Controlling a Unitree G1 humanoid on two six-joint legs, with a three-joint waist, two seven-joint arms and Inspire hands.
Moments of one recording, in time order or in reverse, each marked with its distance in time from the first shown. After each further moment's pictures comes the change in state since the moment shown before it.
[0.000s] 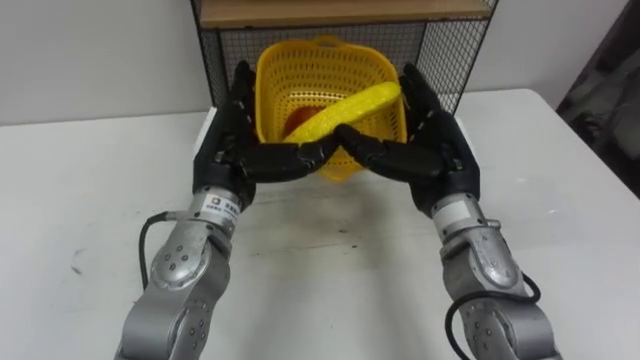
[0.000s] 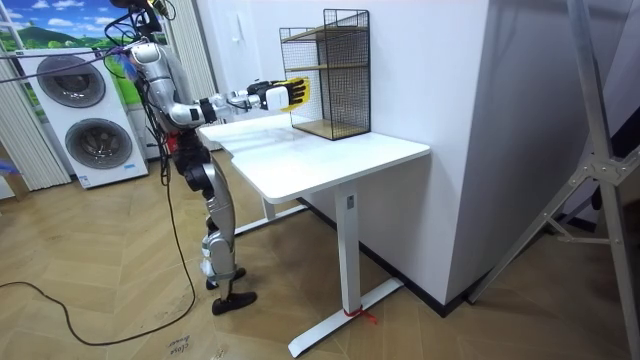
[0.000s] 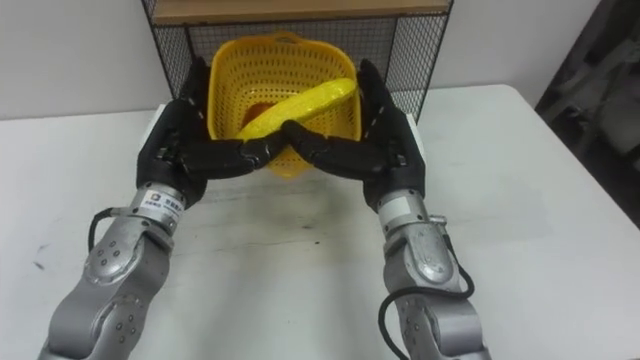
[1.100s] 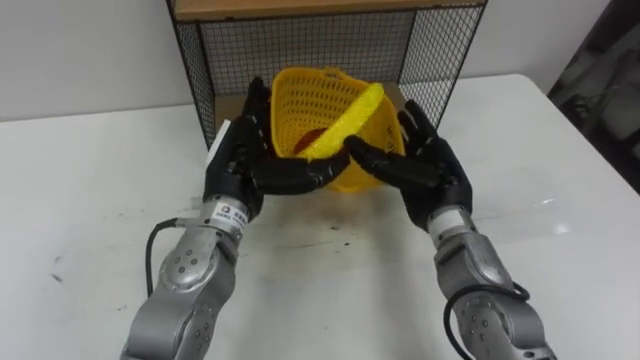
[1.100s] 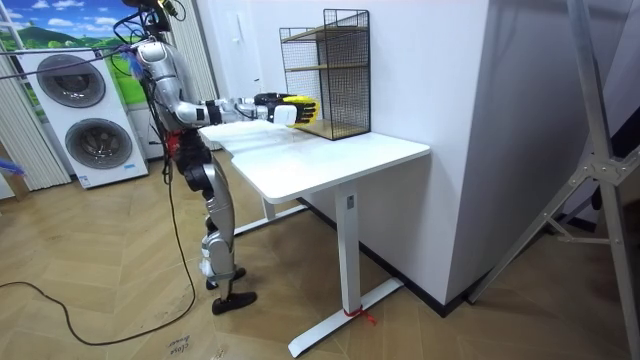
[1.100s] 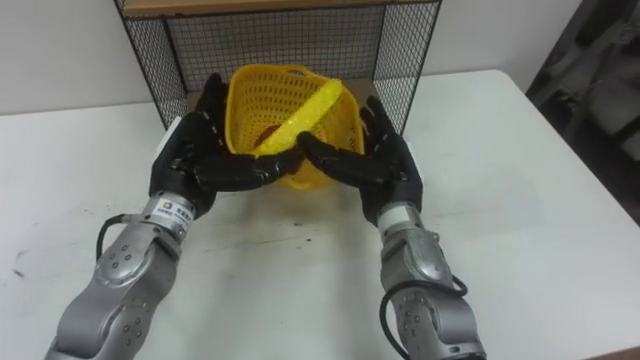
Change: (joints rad) left arm -0.061 -0.003 -0.024 0.148 -0.035 0.039 0.038; right arm -0.108 -0.005 -0.020 0.140 0.138 0.095 -0.077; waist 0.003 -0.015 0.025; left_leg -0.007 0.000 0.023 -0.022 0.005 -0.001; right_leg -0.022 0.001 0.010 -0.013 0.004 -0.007
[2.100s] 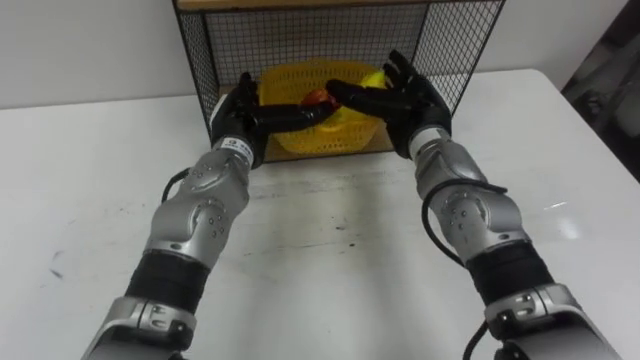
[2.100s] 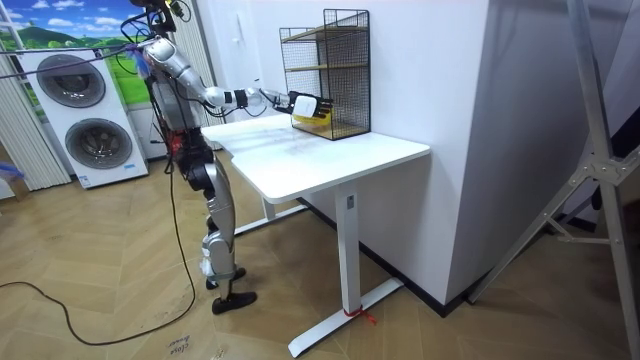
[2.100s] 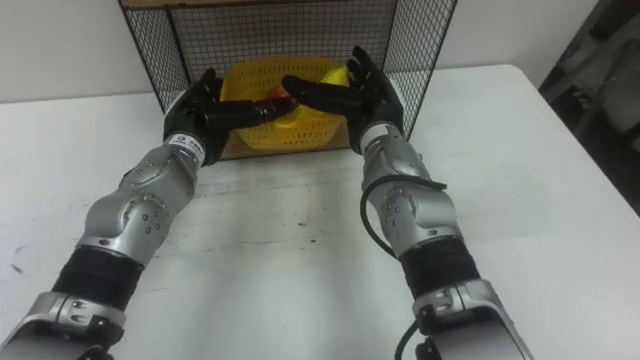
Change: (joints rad) left arm -0.402 -0.028 0.143 0.395 -0.129 0.161 0.113; right arm -0.428 0.017 -0.050 0.391 0.041 0.149 -0.078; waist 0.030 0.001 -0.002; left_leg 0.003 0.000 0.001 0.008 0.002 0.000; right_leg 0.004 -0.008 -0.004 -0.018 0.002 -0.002
